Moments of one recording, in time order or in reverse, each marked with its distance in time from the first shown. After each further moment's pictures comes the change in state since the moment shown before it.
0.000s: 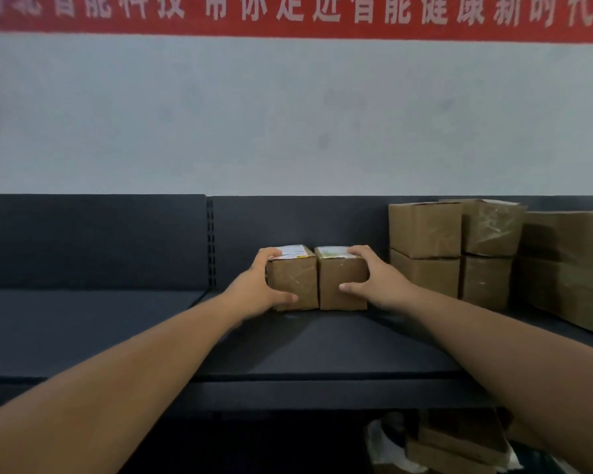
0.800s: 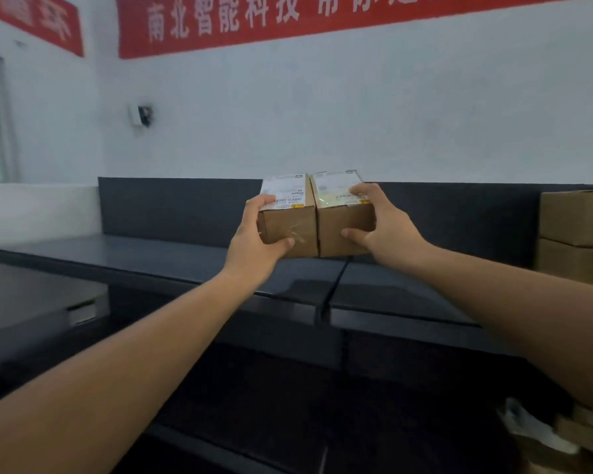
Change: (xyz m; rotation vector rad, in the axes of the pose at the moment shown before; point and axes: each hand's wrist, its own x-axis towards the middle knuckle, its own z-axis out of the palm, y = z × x) left_hand -0.190 -0.056 -0.188 -0.167 0.617 0.172; right_hand -0.056 -0.246 0.103 0.176 0.058 -0.401
